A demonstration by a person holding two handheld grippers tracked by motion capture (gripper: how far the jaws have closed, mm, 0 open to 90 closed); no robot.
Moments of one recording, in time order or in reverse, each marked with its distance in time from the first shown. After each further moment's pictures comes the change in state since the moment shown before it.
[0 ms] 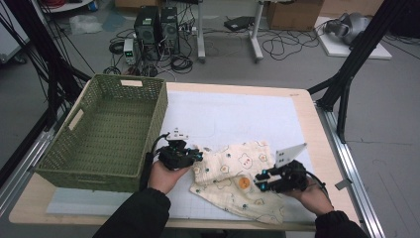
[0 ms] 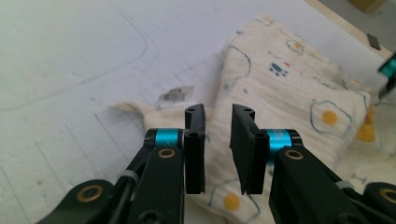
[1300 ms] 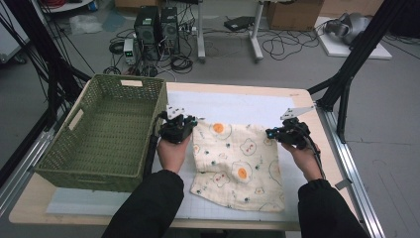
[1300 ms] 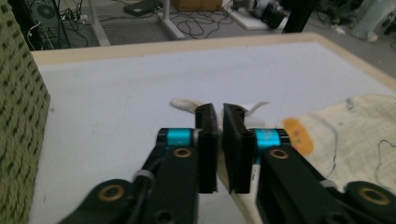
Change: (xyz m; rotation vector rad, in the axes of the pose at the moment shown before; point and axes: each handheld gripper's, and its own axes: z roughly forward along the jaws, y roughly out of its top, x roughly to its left) left arm 0.028 0.050 0.015 -0.285 0.332 -0.093; right arm -0.095 0.031 -0.019 -0.054 -0.440 0.183
